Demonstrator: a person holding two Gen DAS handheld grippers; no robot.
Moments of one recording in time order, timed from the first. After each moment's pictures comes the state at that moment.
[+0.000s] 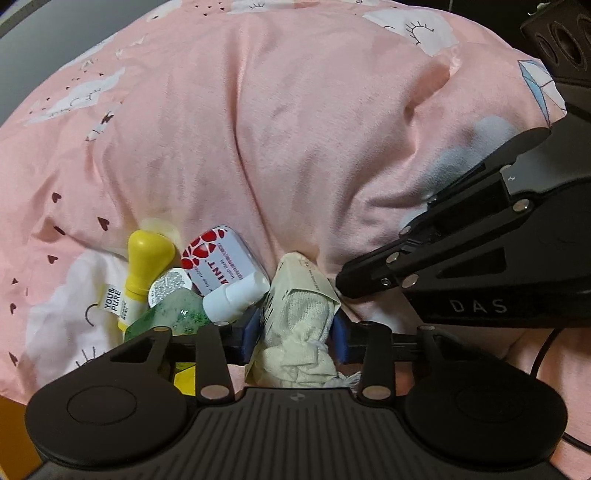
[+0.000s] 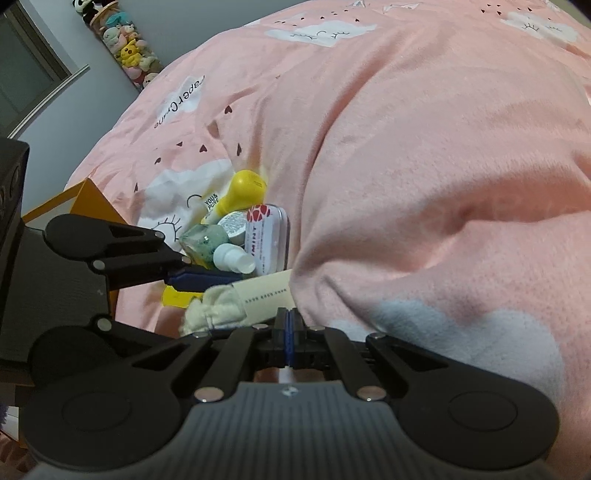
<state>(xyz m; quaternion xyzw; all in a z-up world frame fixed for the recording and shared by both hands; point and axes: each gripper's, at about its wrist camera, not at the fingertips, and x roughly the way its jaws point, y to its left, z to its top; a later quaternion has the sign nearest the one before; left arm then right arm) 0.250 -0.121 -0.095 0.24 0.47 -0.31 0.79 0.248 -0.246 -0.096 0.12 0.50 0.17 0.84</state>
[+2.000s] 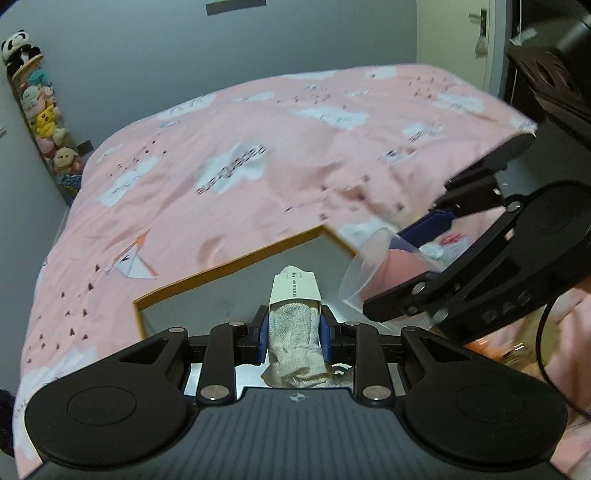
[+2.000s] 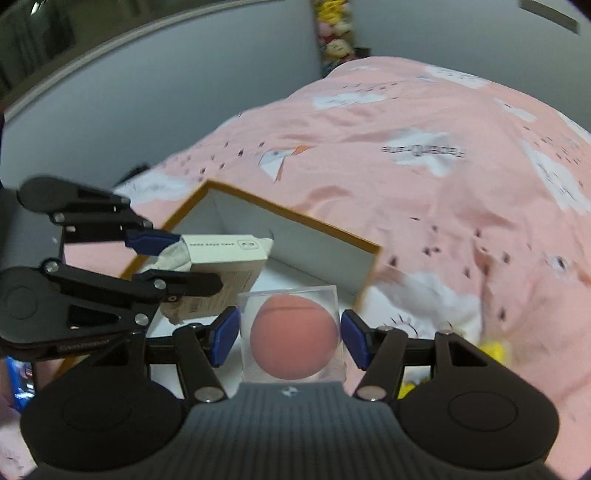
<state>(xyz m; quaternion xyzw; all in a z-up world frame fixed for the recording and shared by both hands) 0.164 0.122 0.040 0.12 0.41 -0.09 0.90 0.251 0.001 0.043 -0.11 0.44 0.39 0.80</state>
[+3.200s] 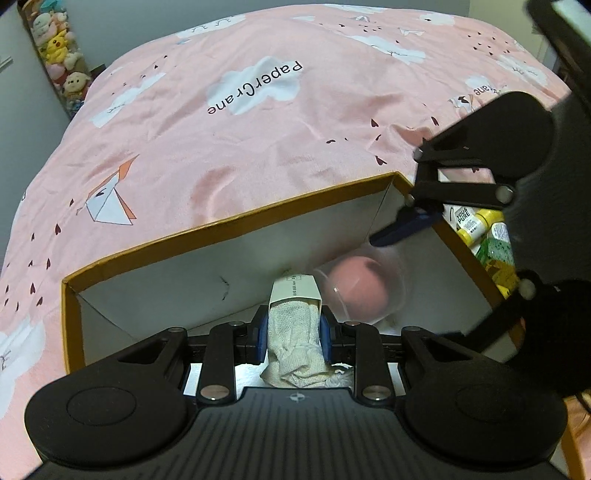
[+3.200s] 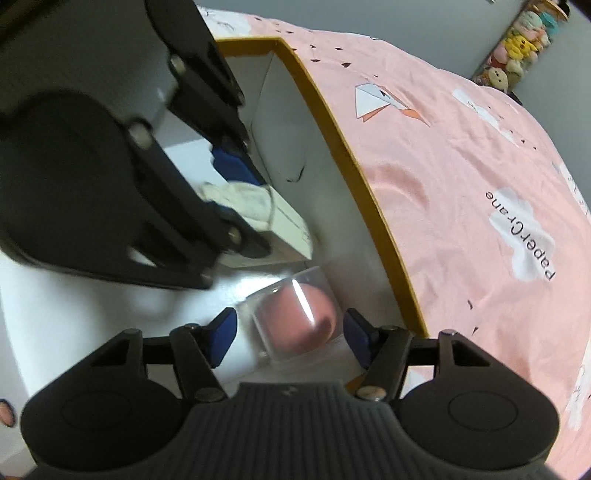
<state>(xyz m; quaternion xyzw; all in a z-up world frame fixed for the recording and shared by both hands) 0.241 0.133 -0.032 0.07 0.50 -0.03 0.86 0.303 0.059 -0.036 -0.41 0.36 0.51 0.66</state>
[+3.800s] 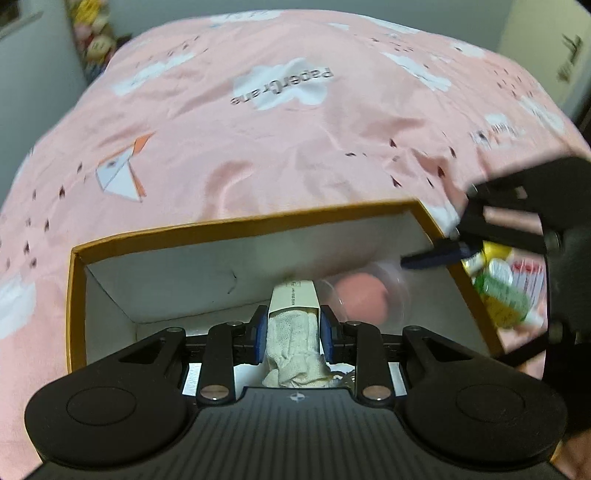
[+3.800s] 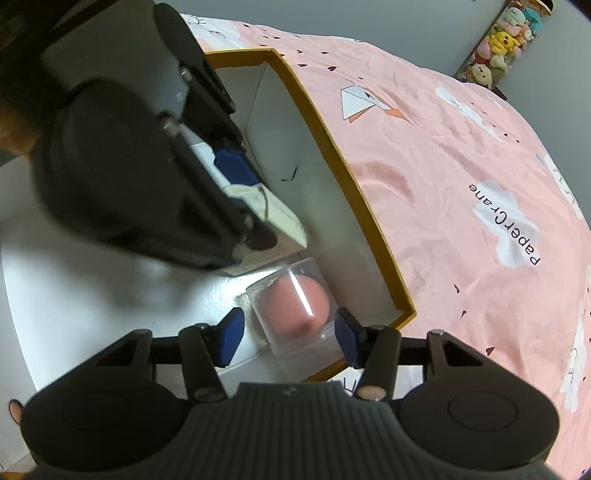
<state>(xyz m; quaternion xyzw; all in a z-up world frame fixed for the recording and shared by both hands) 0.245 0.157 -0.025 -0.03 0.50 -0.01 0.86 0.300 0.056 -0.025 -0.40 0.36 0.49 0.68</state>
